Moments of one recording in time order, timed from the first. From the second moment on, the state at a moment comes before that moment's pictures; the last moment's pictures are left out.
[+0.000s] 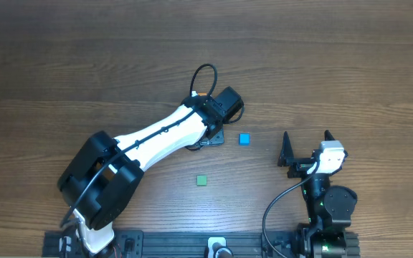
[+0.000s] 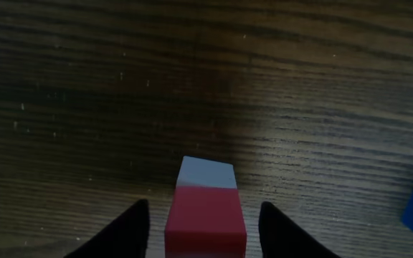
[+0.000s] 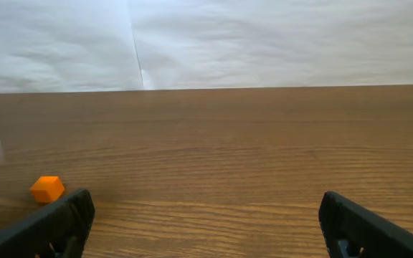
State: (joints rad) left arm -0.79 1.94 1.32 -0.85 -0.16 -0.86; right arm -0.04 0.01 0.01 -0.07 -0.10 0.05
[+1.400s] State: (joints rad) left arm -0.61 2.19 1.67 -0.79 -0.17 -0.75; right arm -0.04 0.01 0.01 -0.07 -0.10 0.05
